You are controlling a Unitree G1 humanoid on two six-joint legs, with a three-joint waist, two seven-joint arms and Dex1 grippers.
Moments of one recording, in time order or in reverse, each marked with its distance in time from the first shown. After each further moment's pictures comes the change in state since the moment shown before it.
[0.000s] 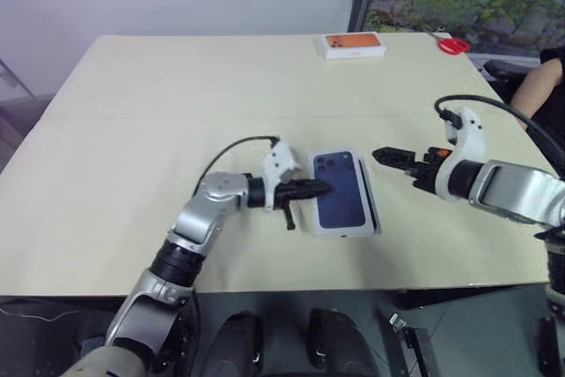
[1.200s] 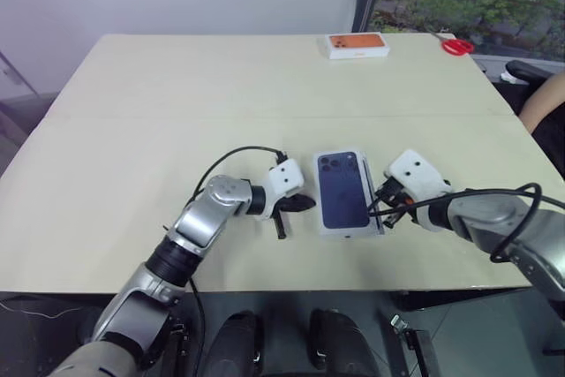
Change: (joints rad) left arm -0.023 0.019 -0.175 0.027 0.193 0.063 0.042; right arm 0.078 -0.134 0.339 -0.400 -1.181 0.006 0.879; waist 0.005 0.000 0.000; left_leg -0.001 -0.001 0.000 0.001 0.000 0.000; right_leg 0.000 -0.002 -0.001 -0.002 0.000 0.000
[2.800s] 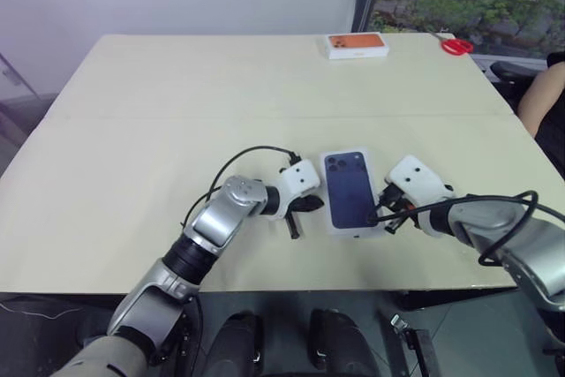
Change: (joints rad) left arm -0.042 -0.082 -0.041 0.035 0.052 0.073 0.065; right arm 0.045 0.083 -0.052 -0.050 -0.189 0.092 0.130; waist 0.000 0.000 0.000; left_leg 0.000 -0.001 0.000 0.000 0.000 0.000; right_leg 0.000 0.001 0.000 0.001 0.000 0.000
